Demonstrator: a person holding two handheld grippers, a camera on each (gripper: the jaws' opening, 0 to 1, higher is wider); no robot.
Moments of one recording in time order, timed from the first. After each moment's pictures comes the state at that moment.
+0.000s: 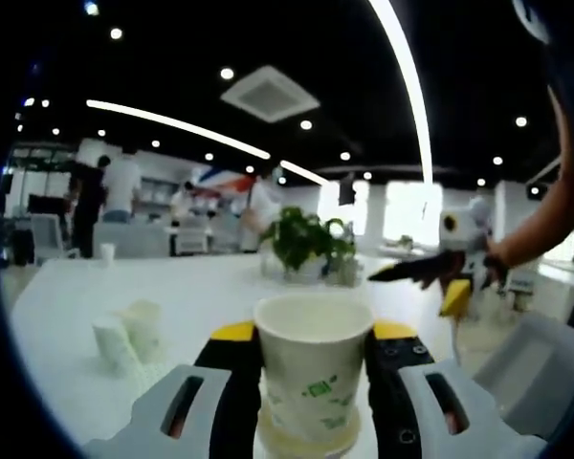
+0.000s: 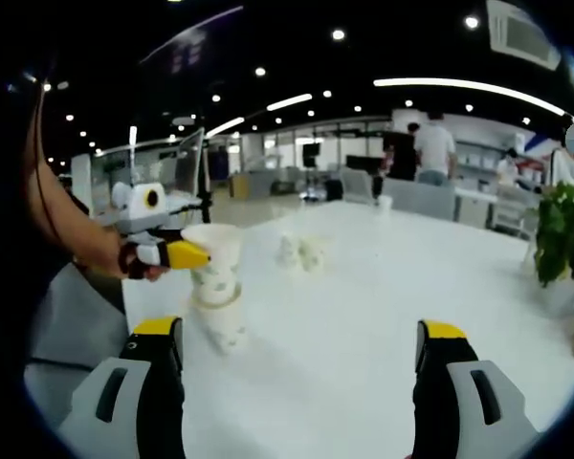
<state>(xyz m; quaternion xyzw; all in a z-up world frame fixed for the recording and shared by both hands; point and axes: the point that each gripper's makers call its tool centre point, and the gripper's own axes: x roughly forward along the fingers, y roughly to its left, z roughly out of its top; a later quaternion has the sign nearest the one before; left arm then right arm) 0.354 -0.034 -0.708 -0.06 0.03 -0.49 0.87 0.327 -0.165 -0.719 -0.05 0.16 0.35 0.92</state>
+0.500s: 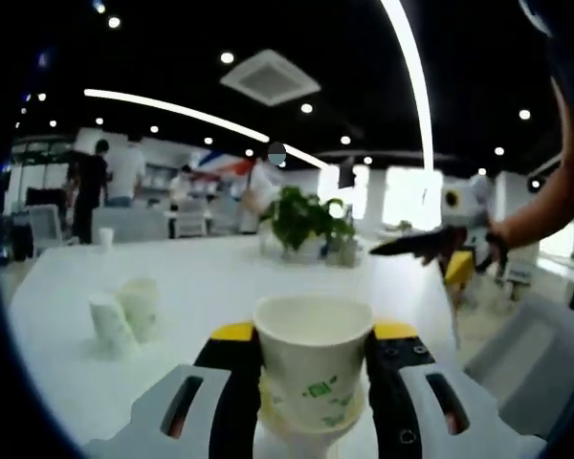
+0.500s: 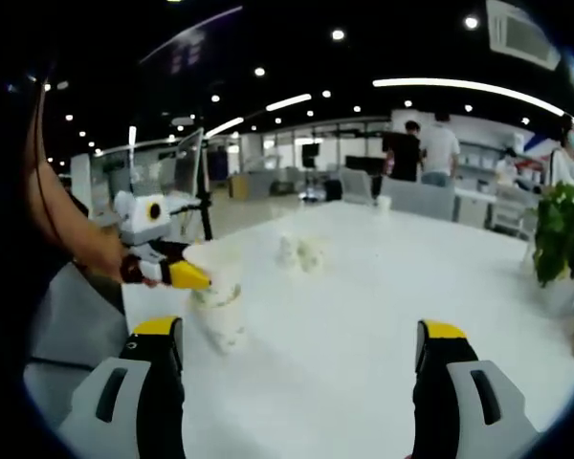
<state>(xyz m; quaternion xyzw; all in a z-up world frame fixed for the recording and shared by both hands) 0.348 -0.034 -0.742 -0.03 0.07 -0.49 0.87 0.326 -0.166 -0.718 -0.05 0.16 0.35 0.92</state>
